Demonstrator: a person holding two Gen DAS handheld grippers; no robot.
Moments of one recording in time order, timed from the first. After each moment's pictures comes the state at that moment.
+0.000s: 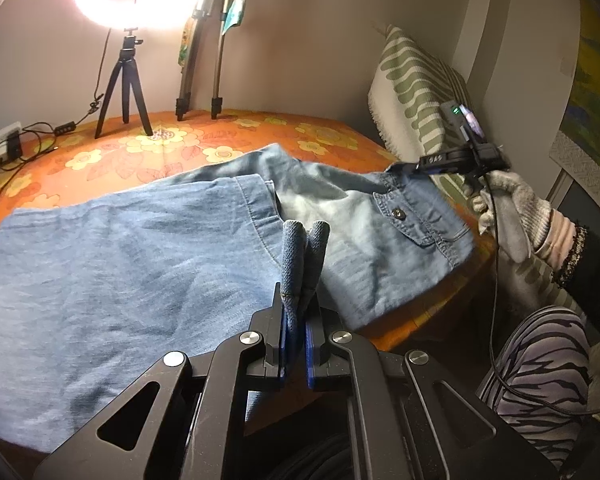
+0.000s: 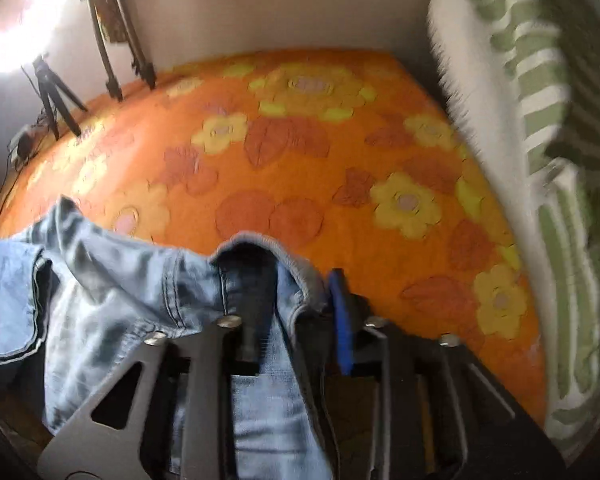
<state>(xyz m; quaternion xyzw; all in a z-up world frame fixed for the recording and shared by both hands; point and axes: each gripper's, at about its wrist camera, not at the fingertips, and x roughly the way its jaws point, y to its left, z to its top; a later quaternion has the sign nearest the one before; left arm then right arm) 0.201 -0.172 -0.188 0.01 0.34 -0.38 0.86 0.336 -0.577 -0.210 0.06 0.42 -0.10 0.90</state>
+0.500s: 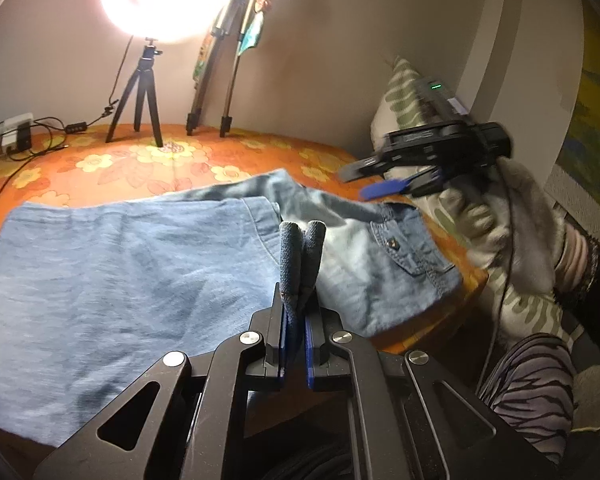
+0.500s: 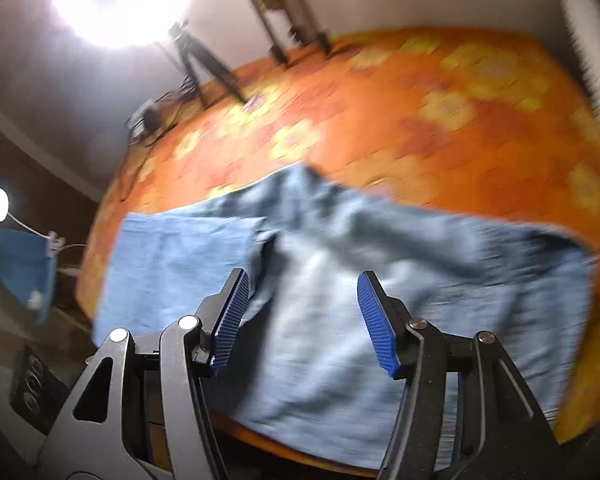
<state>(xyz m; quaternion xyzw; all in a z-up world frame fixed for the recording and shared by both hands) 0.199 -0.153 -0.177 -0.04 0.32 -0.37 0.87 0.356 -0.433 -0.185 0.17 0.48 0.13 0.85</state>
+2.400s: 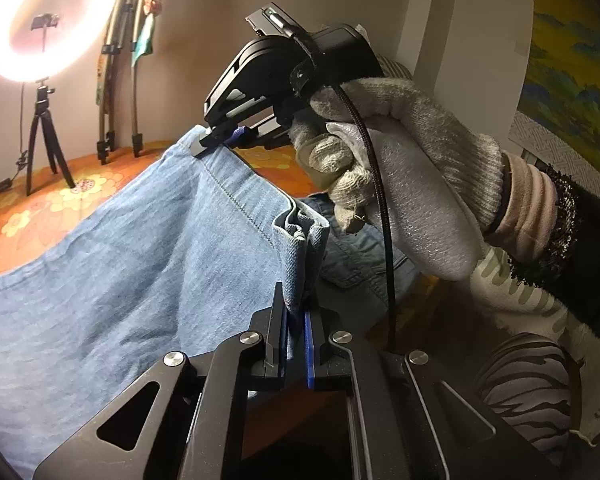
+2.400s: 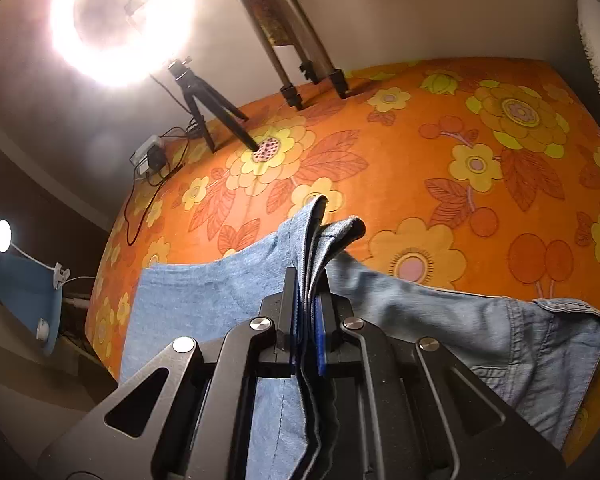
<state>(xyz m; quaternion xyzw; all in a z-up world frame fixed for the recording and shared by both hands) 0.188 -0.250 -0.159 0.04 0.30 -0.45 0.84 0.399 -0.434 -0.154 0.18 0.43 0.11 0.88</state>
